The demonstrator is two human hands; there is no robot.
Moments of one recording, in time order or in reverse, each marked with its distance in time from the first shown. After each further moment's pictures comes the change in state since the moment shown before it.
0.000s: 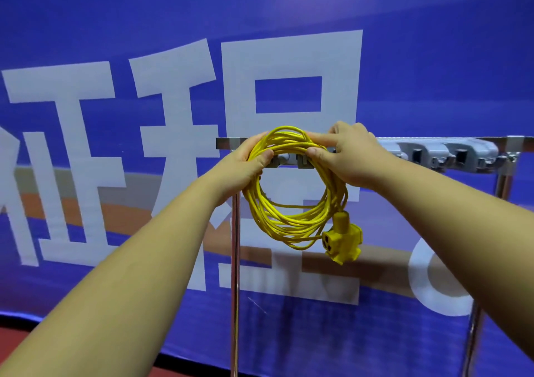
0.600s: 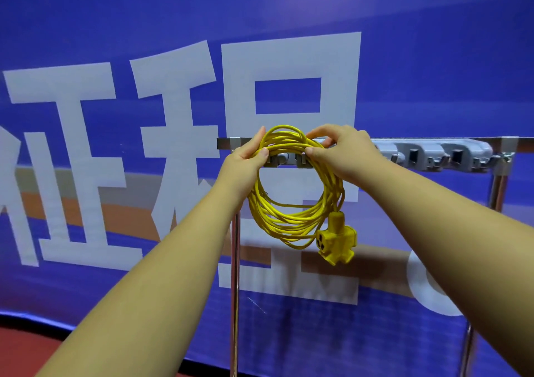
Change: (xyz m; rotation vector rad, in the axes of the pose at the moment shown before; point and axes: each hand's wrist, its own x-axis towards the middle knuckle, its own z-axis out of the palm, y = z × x) left_hand -0.001 0.000 0.026 -0.239 0.284 0.006; right_hand 0.015 0.007 0.019 0.343 0.076 0.140
